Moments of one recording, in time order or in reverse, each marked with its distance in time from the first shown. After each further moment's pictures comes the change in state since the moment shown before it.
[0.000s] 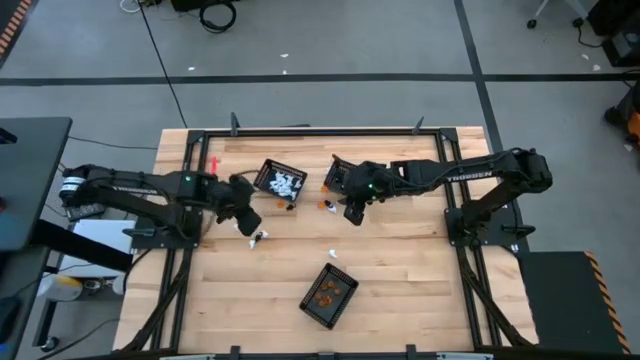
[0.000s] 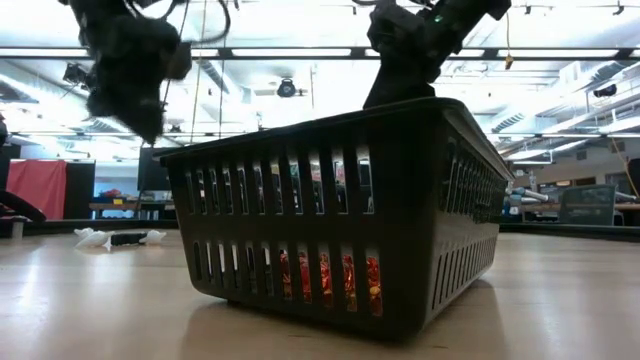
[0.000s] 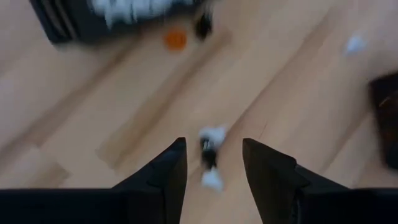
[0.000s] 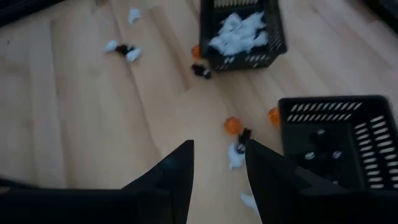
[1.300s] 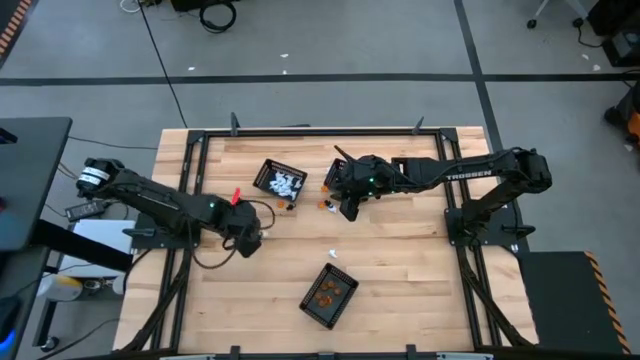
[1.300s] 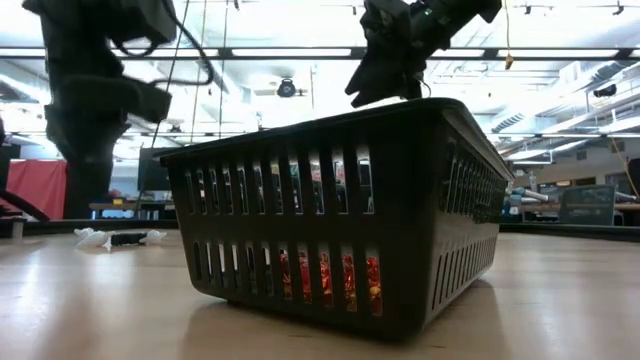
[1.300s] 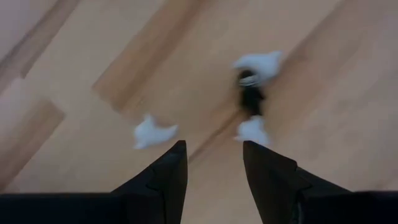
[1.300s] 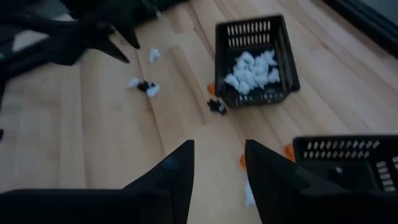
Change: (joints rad) left arm -0.197 0.196 -0.091 -0.022 -0.036 -0.185; right arm -0.025 0.001 0.001 0.136 -0.034 -0.004
